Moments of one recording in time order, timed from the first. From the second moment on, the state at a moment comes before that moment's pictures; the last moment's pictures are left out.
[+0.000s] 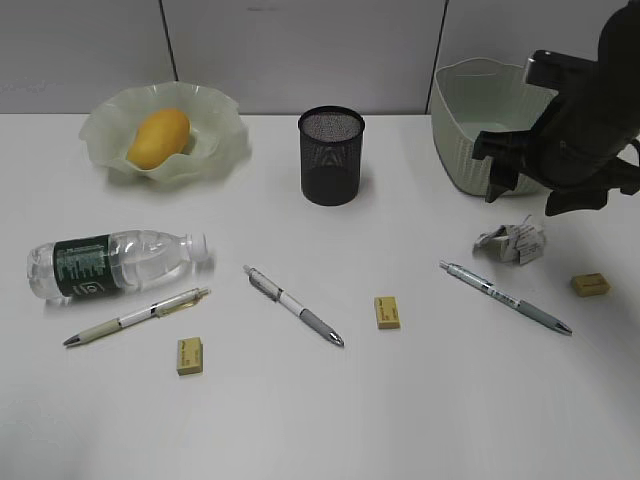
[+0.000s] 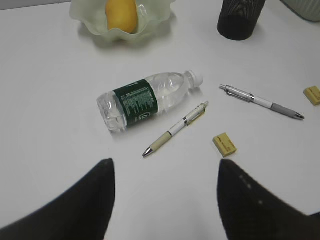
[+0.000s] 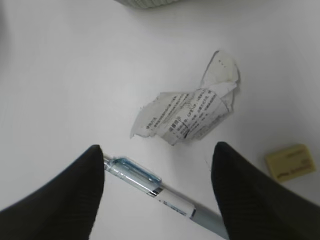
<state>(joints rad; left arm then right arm) -0.12 0.36 -0.50 -0.22 0.81 0.19 0.27 1.81 -1.15 -0.11 0.55 0.57</state>
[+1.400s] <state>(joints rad) -0.12 0.36 -0.50 -0.22 0.81 0.19 0.27 2.06 -1.18 -0.44 0.35 0.89</state>
